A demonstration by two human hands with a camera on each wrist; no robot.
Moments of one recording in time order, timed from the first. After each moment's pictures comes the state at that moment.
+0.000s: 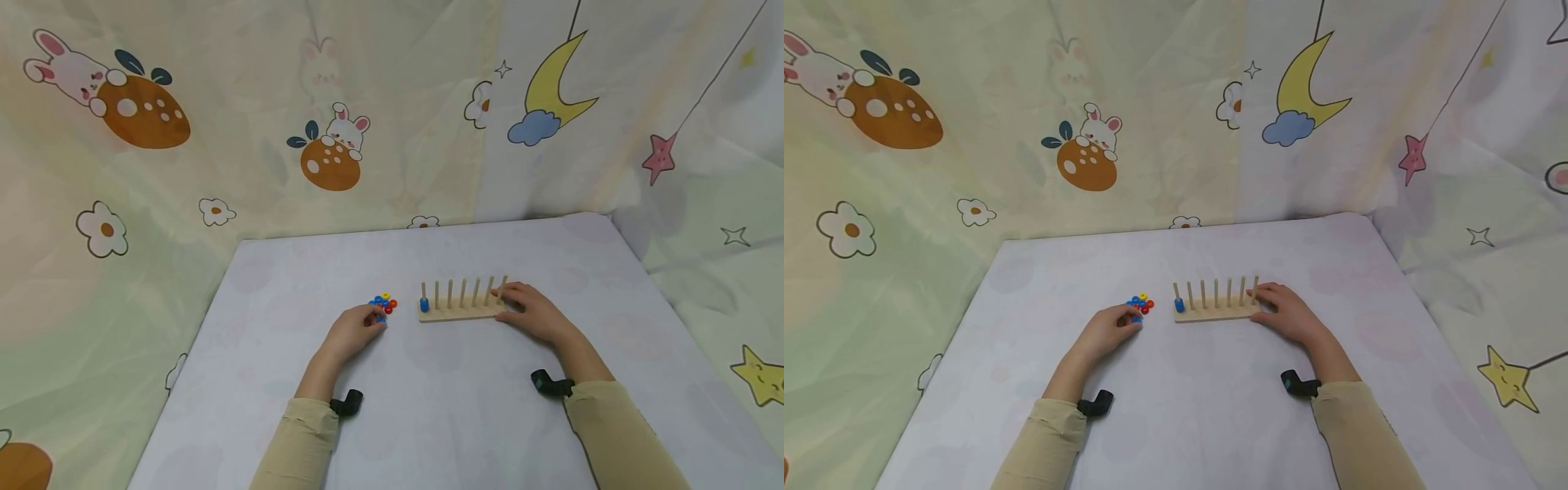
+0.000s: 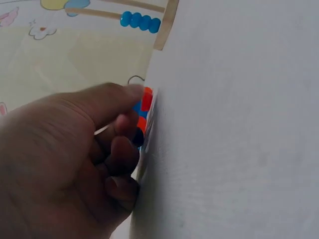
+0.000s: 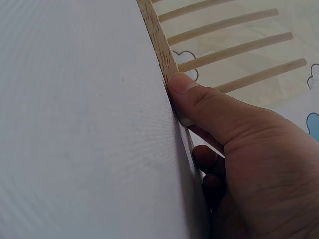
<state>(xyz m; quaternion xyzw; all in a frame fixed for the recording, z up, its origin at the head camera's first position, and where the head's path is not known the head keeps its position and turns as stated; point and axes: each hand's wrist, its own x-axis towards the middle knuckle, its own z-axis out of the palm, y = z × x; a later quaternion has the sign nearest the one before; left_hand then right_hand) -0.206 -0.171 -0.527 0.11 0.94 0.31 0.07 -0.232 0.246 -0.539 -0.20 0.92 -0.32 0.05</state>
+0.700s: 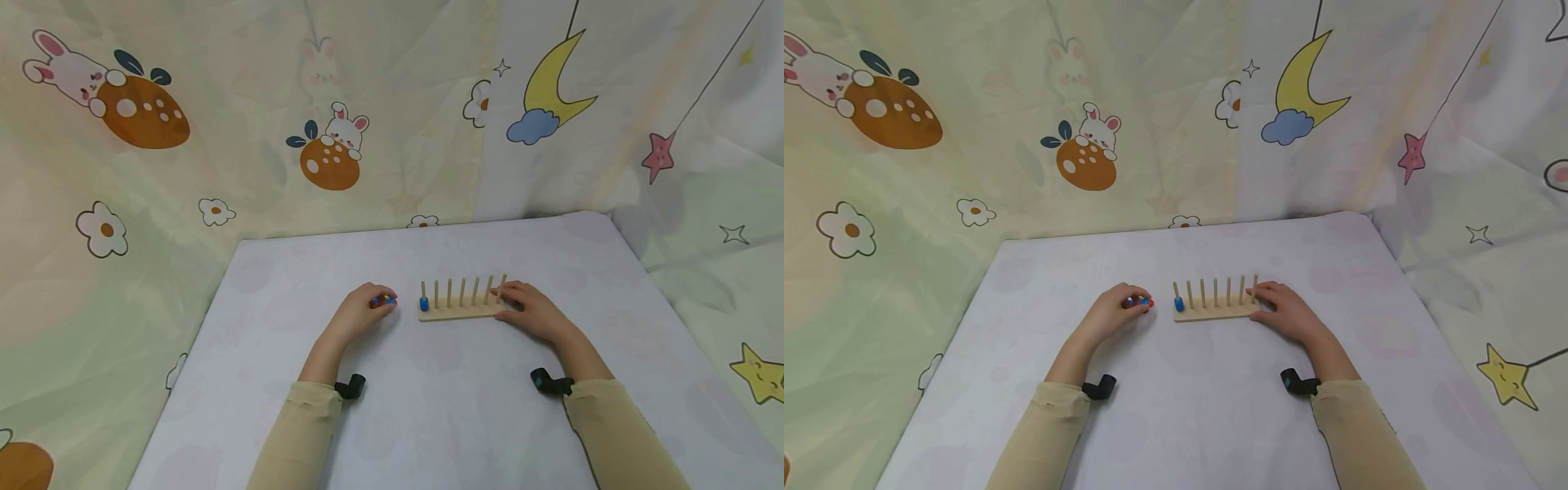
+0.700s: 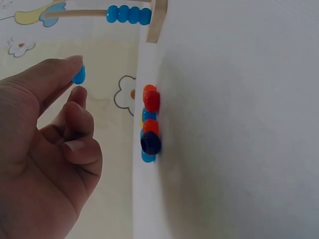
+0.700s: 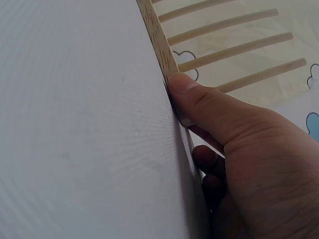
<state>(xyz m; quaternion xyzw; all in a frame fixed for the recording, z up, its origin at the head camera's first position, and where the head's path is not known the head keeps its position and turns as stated) -0.224 -0.156 -0.493 0.16 0.93 0.34 0.05 -0.232 0.246 -0.539 -0.21 0.92 -0.33 0.04</state>
